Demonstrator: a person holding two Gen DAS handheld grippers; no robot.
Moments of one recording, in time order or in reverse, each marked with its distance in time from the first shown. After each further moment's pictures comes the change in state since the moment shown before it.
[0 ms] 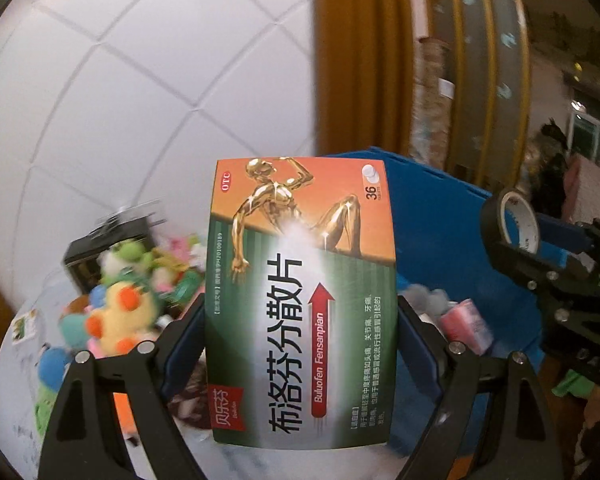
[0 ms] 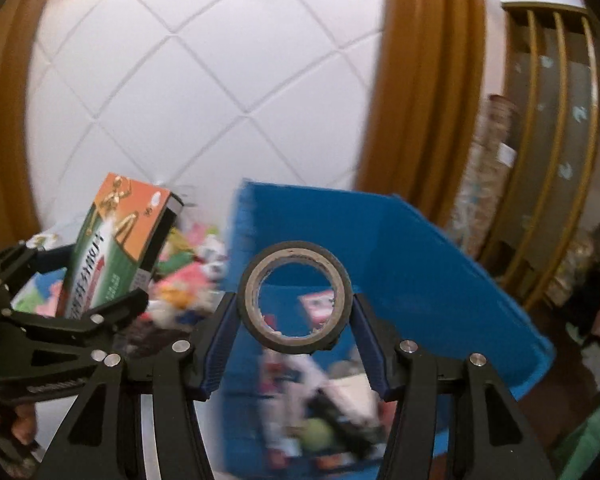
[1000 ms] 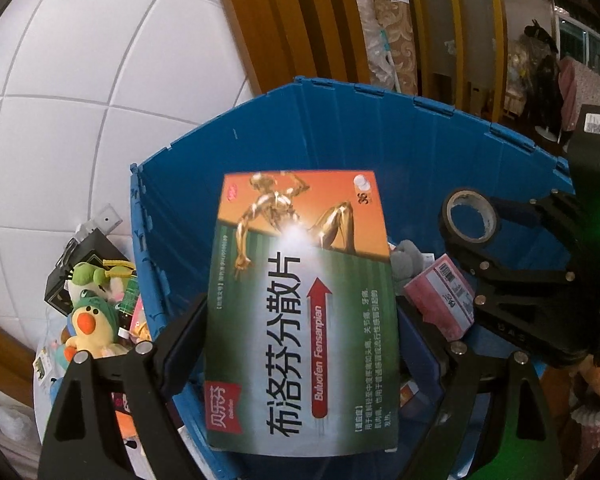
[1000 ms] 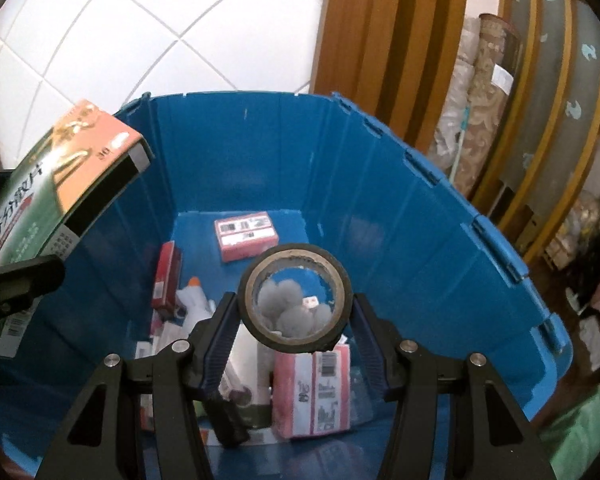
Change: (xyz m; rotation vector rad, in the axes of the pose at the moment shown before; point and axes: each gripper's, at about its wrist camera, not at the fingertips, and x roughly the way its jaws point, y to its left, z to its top) left arm 0.084 -0.156 0.029 0.214 0.259 0.053; right arm 0.100 -0.162 -0.058 0.003 0.225 0.027
